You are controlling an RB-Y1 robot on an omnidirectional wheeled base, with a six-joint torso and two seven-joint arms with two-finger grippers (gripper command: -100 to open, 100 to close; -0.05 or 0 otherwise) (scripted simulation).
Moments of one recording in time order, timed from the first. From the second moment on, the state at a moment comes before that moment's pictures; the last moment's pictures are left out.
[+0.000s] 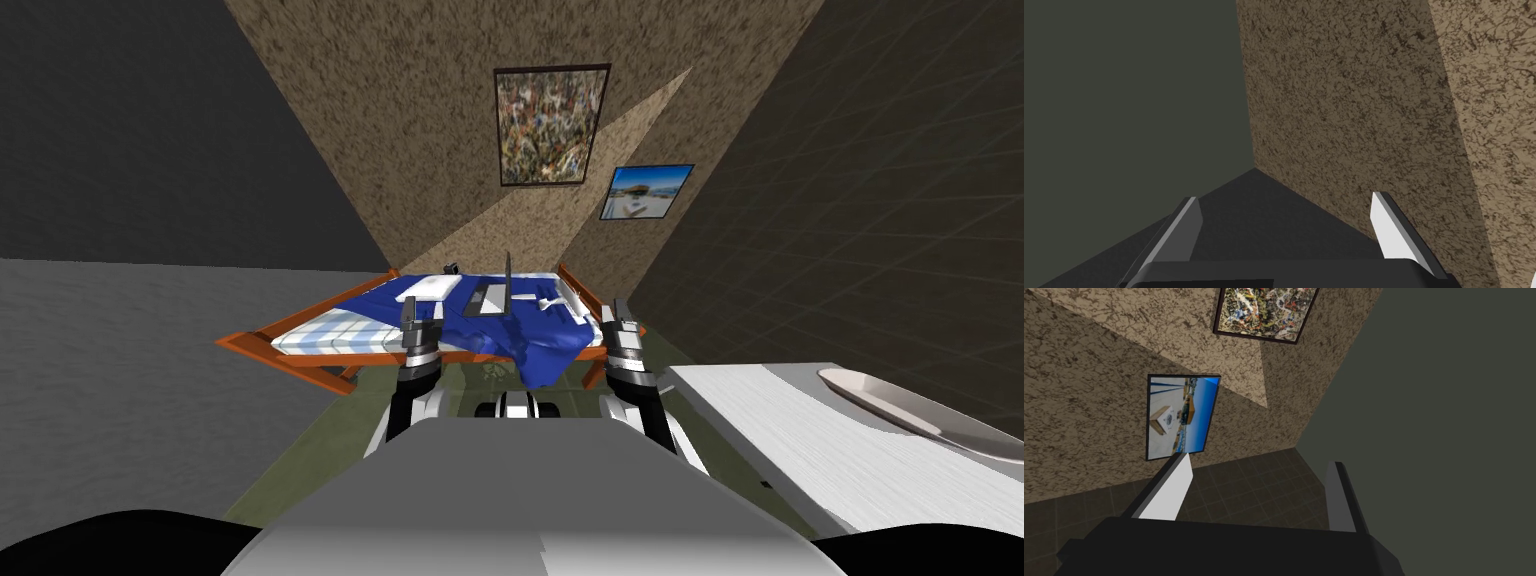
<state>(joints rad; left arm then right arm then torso) 0.49 -0.02 -0.04 -2.21 -0.01 -0.58 0.11 0.54 0.00 -0.05 -2.23 0.08 -0.51 0.06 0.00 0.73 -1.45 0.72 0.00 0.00</state>
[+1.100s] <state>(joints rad) 0.22 0.25 -0.13 -1.97 -0.11 -0.33 0.18 0.54 0.00 -0.05 -2.23 0.08 -0.51 0.06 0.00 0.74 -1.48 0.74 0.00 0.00</state>
